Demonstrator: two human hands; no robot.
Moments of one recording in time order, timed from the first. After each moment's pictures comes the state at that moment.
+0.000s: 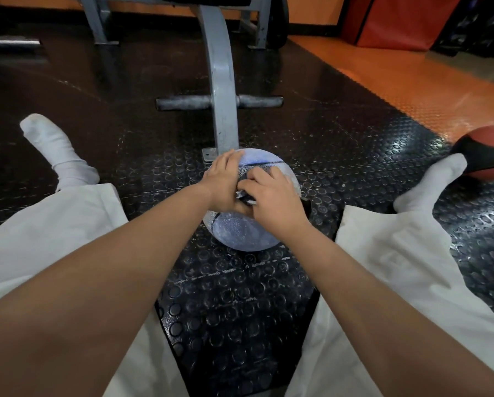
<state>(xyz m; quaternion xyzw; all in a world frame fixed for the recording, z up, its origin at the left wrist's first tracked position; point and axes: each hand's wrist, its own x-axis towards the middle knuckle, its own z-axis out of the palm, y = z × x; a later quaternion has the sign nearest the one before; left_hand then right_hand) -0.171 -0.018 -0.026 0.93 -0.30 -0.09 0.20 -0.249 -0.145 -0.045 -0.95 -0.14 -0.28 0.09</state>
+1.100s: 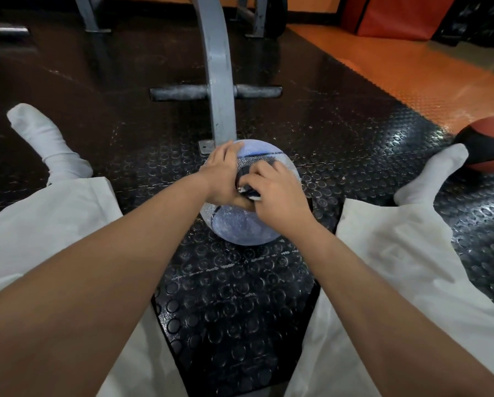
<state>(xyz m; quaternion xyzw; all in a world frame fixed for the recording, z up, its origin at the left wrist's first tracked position) -0.169 -0.021 -0.026 0.93 -0.30 -0.12 0.18 -0.256 -0.148 -0.042 -0.95 -0.13 -0.24 0.12</state>
